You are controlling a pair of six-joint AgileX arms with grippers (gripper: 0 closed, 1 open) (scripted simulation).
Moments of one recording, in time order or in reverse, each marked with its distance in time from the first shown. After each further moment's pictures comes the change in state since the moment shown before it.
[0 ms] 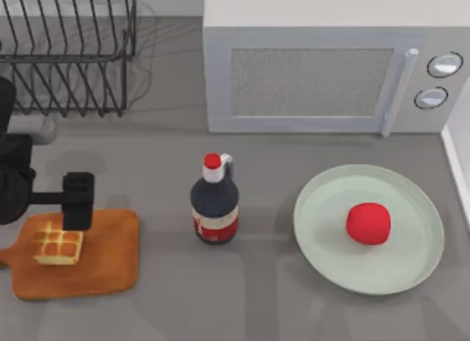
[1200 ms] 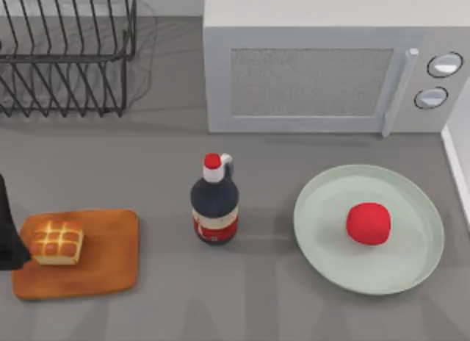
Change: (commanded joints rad) left arm 0.156 -1.334 -0.765 0.625 0.009 0.130; right arm 0.000 0.000 0.000 0.000 0.000 0.000
